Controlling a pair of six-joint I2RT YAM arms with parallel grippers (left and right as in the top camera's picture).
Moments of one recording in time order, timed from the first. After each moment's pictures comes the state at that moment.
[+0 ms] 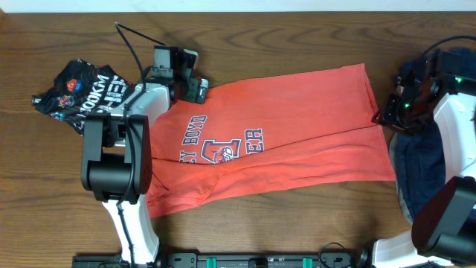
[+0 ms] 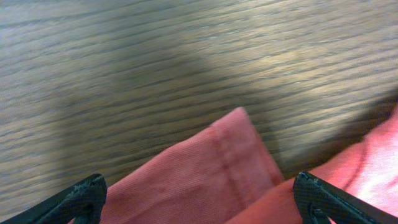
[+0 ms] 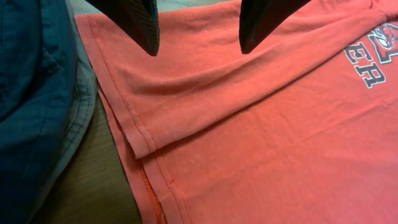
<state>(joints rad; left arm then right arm) -0.10 2.09 1.32 -0.21 0.14 0.15 -0.26 1.69 1.35 -1.07 -0.24 0.12</state>
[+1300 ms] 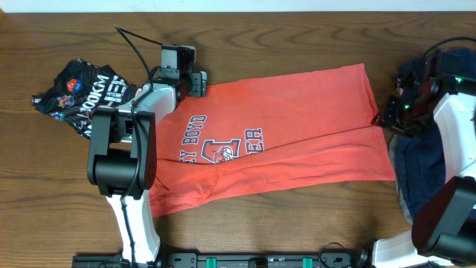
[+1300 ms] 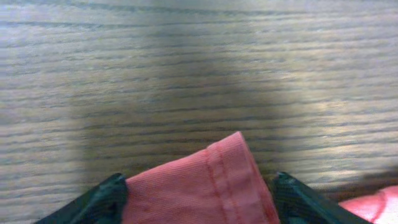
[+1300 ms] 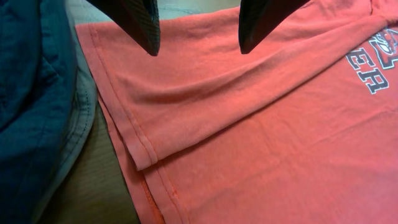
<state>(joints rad) -0.12 2.14 1.33 -0.13 0.04 -0.05 -0.26 1.69 1.35 -1.10 -0.23 0.12</state>
